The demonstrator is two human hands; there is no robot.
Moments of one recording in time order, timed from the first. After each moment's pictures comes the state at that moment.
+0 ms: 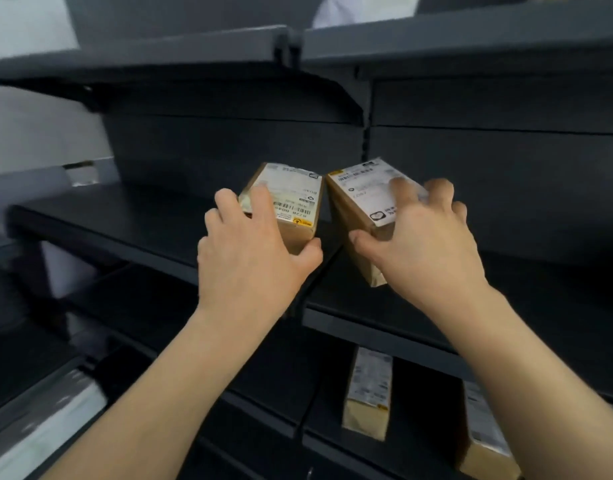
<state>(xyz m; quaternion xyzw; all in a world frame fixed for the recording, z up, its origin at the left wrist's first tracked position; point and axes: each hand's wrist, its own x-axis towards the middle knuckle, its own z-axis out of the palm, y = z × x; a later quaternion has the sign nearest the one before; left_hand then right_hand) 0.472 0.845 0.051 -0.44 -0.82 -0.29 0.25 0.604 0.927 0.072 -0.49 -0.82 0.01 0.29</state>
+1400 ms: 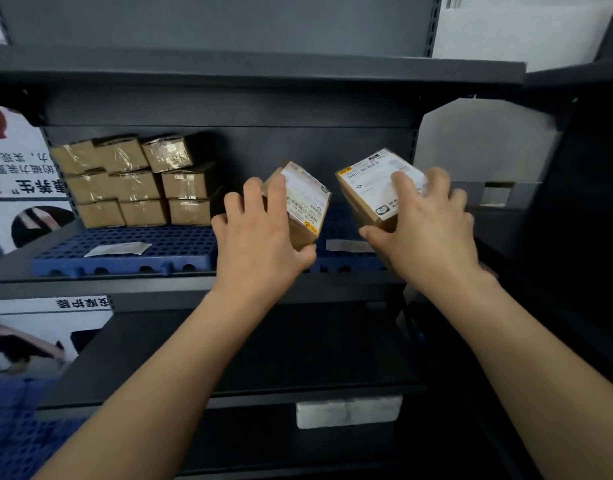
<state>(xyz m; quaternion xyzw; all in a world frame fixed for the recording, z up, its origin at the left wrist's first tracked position) 0.079 0.500 0.047 -0.02 -0.93 -0.10 0.37 0.080 0.672 0.072 -0.01 -0.95 0.08 0.29</state>
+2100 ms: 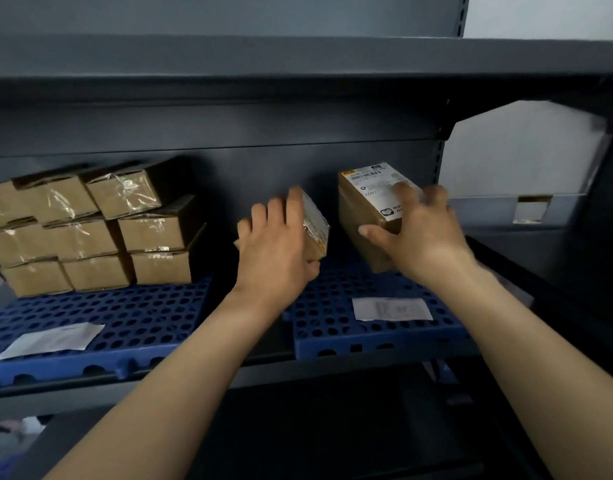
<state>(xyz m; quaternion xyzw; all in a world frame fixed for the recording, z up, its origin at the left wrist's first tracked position) -0.105 0.477 0.042 -0.10 -0.92 -0.05 0.37 -0.091 0.652 0.073 -0.03 -0.95 0.18 0.23</state>
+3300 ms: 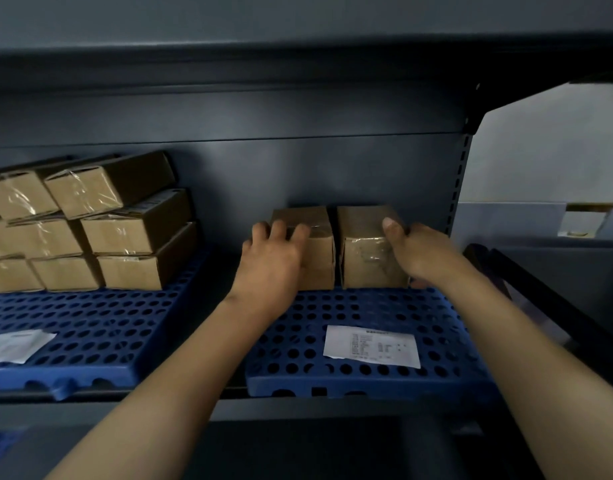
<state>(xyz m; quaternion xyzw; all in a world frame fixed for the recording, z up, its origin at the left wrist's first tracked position) -0.164 0.507 0.023 -0.08 -0.97 0.03 0.25 -0.195 0.703 0.049 -0.06 -0.94 0.32 0.04</state>
